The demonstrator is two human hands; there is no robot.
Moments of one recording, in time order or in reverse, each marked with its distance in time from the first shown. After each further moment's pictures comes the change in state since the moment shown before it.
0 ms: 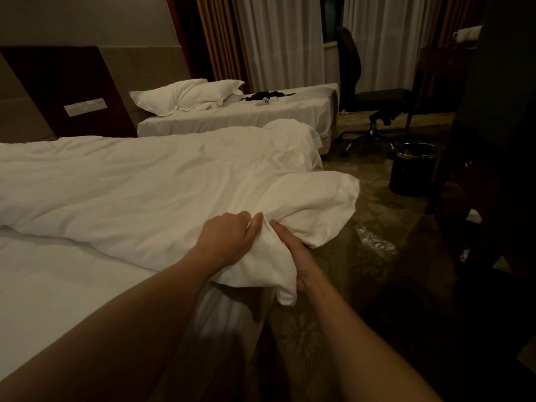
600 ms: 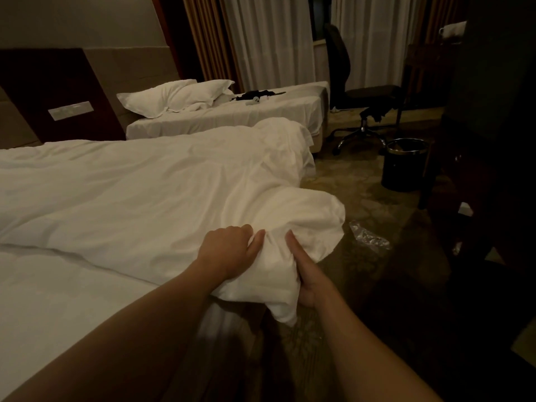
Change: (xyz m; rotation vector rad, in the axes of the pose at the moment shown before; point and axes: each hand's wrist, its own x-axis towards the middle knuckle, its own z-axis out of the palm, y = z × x) left_hand -0.005 0.013 0.020 0.083 -0.092 0.061; right_hand -0.006 0.016 -0.039 0.214 -0.046 0.134
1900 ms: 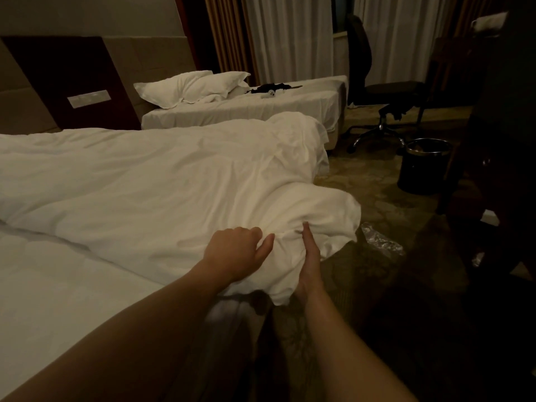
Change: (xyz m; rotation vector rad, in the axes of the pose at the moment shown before) left_hand 0.001 0.005 0.003 0.071 -0.026 0.004; right_hand 0.035 0.001 0.010 0.219 0.085 -0.165
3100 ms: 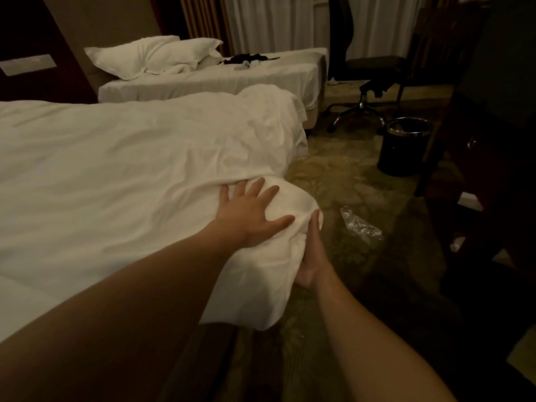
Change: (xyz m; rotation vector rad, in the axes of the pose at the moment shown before) left_hand 0.116 0.037 0.048 -0.112 -0.196 0.052; right_hand 0.068 -0.044 -0.080 0.134 -0.227 0.198
